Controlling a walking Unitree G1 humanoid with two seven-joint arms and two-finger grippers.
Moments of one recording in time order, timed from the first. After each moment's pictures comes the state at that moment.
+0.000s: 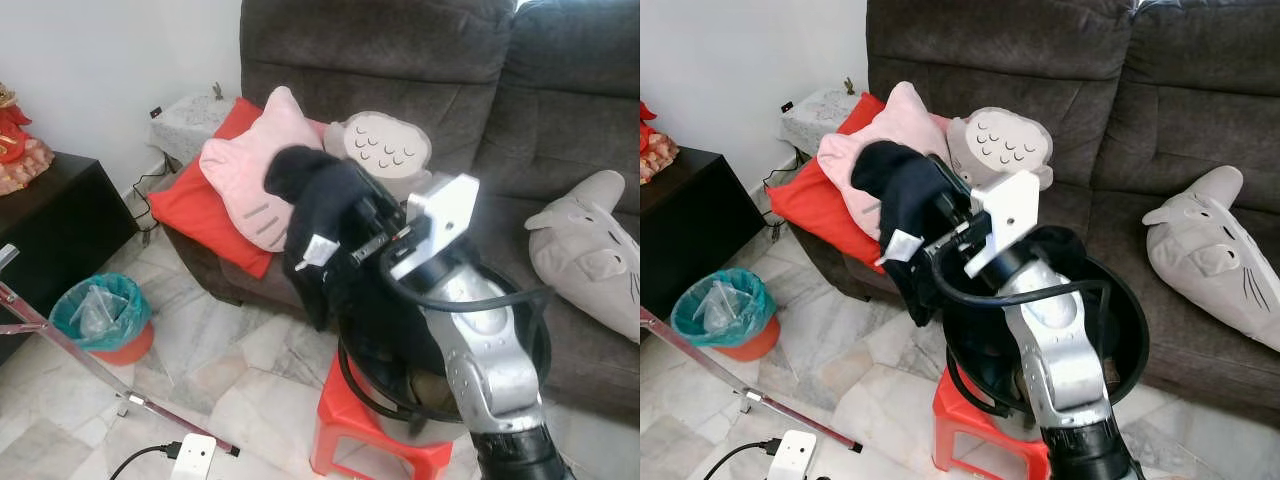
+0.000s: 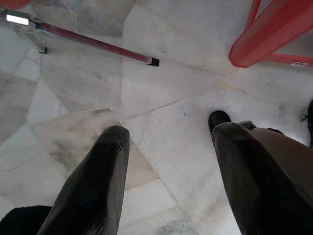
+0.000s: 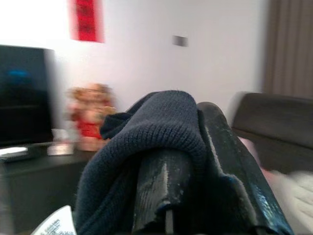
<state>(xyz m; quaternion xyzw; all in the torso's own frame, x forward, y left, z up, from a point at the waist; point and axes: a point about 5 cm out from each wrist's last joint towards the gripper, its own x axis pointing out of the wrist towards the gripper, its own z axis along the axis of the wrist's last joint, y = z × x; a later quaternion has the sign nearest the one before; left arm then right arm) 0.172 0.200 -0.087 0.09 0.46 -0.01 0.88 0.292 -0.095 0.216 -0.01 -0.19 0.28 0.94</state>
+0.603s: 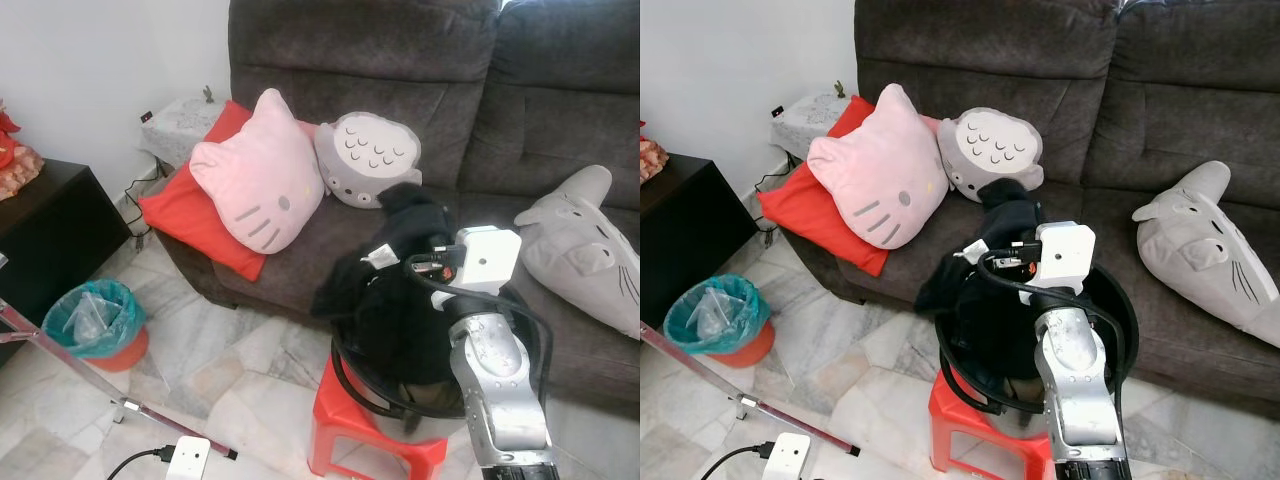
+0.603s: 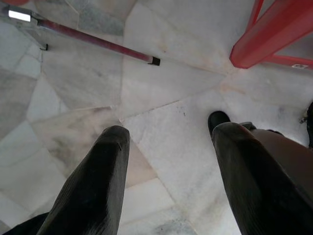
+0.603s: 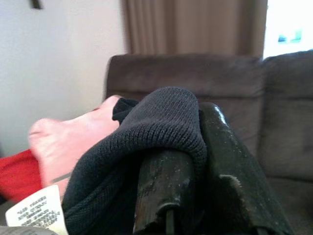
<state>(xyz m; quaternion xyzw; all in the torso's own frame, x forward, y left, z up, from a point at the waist) 0.167 0.204 -0.088 0.08 0.47 0.00 0.88 0.291 -0.140 0.168 -0.04 -0.14 0.01 0.99</state>
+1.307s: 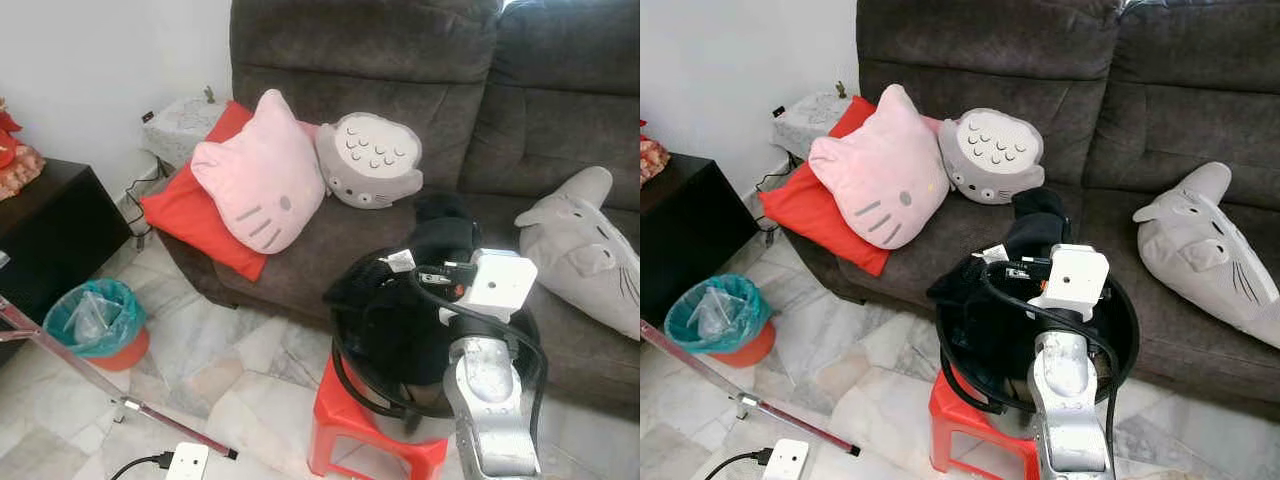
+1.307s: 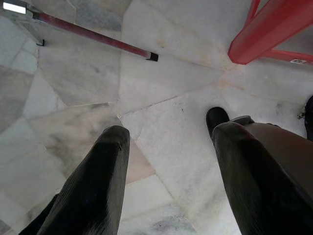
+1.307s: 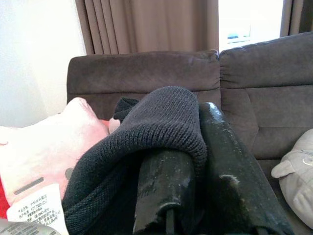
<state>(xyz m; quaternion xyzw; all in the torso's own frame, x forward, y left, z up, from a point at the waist) 0.161 0.204 -0.090 0.07 0.47 0.00 0.88 0.275 -0.142 0.151 -0.02 -0.13 -0.07 0.99</state>
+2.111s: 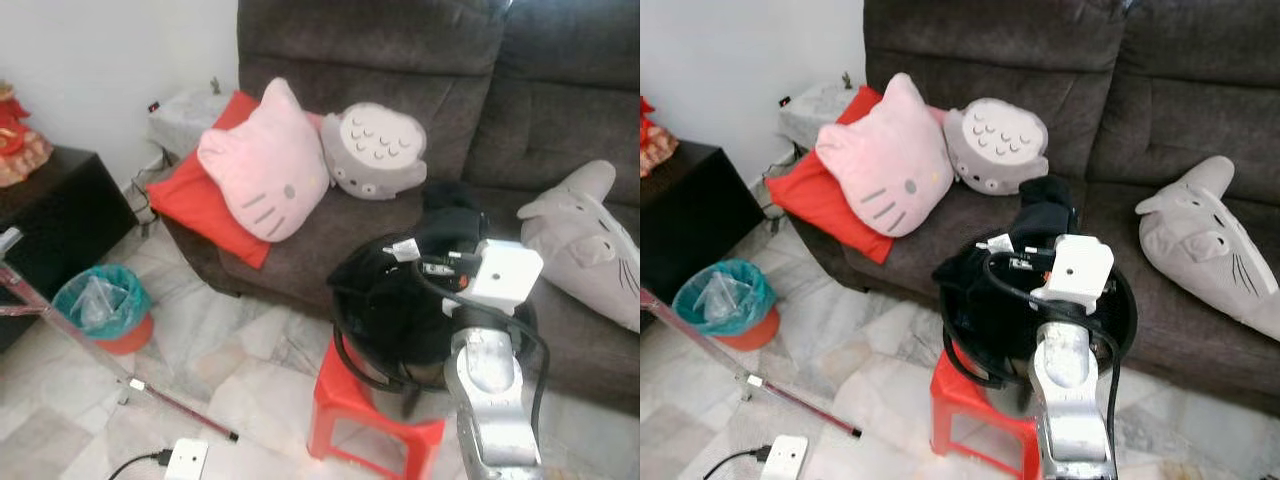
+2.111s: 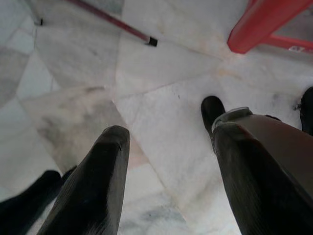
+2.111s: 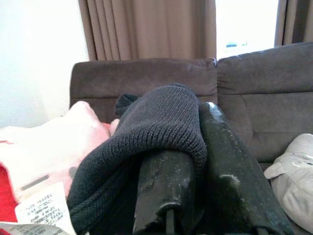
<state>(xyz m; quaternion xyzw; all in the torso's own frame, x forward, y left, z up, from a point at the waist) 0.164 0.205 -0.089 0.06 0.46 0.01 0.89 0.281 -0.145 0.159 -0.02 -0.15 -0.08 0.99</state>
